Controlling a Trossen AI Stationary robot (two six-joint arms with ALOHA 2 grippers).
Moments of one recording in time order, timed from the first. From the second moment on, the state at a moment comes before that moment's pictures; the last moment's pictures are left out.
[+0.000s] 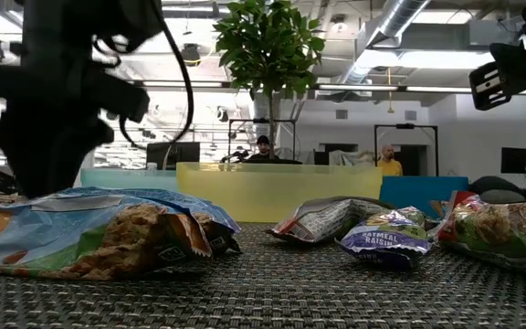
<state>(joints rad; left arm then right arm) -0.32 1.60 0.88 -0.78 -0.01 -0.56 0.40 0.01 0.01 0.00 0.00 0.11</state>
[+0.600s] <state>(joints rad) -0.30 1.67 0.89 -0.70 0.01 -0.53 0.40 0.01 0.01 0.00 0.00 0.11</state>
